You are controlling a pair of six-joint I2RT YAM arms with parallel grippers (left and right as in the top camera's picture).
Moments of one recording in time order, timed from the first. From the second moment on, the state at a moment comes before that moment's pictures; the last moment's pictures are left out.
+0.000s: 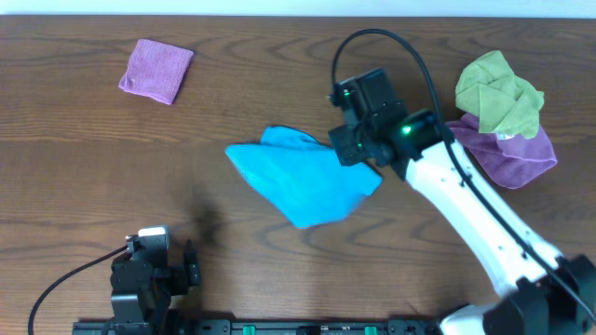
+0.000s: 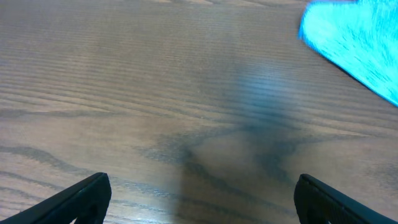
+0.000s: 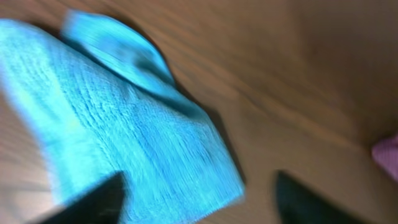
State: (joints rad) left arm 0.02 0.01 0.31 -1.00 -0.08 -0.02; right arm 0.46 1.61 1.35 -0.86 0.06 0.06
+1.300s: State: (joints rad) left arm 0.02 0.01 0.31 -1.00 -0.08 -0.02; right arm 0.26 1.64 0.88 -0.56 -0.20 0.39
